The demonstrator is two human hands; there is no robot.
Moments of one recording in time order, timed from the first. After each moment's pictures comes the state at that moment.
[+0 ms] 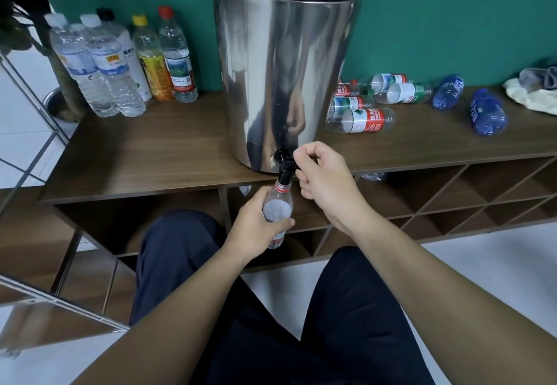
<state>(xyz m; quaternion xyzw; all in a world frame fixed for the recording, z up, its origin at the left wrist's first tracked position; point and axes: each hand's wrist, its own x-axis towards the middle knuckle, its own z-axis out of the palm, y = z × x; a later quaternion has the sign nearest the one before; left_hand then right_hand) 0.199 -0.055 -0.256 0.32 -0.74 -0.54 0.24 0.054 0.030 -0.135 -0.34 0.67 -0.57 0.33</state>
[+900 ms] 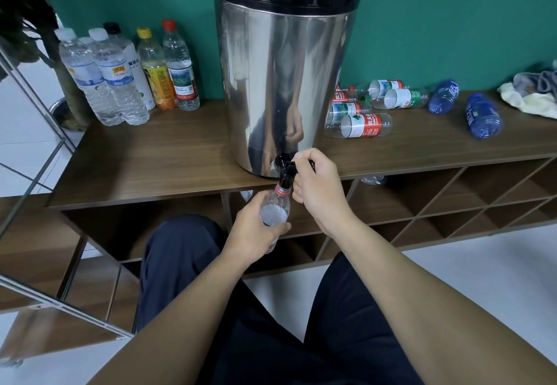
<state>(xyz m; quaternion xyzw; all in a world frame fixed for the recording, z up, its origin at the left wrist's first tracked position) 0.207 -0.054 -0.252 0.34 -0.74 -0.53 0.25 0.071 0.021 -0.145 -0.31 0.64 -0.62 0.32</state>
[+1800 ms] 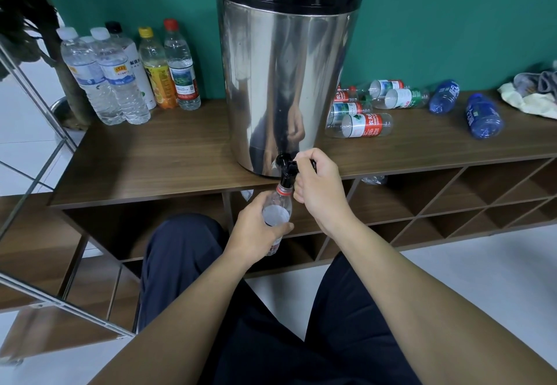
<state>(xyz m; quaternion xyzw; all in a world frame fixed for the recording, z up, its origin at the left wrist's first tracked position) 0.207 -0.052 -0.252 0.35 -0.74 -0.53 0.23 0.072 0.022 -0.146 -0.32 0.64 -0.62 0.30</state>
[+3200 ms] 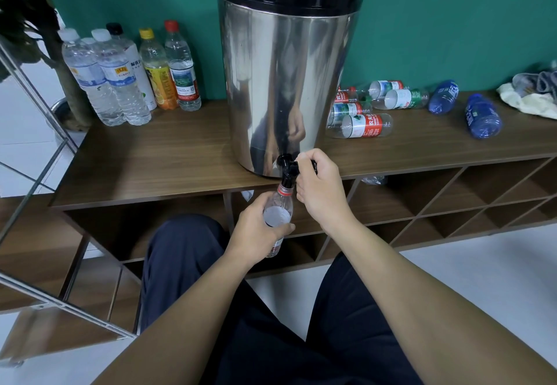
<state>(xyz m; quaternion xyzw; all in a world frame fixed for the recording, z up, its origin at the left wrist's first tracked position) 0.208 -0.051 -0.250 0.36 -0.74 -0.53 0.23 0.068 0.018 -0.157 -0.34 0.66 -0.62 0.26</state>
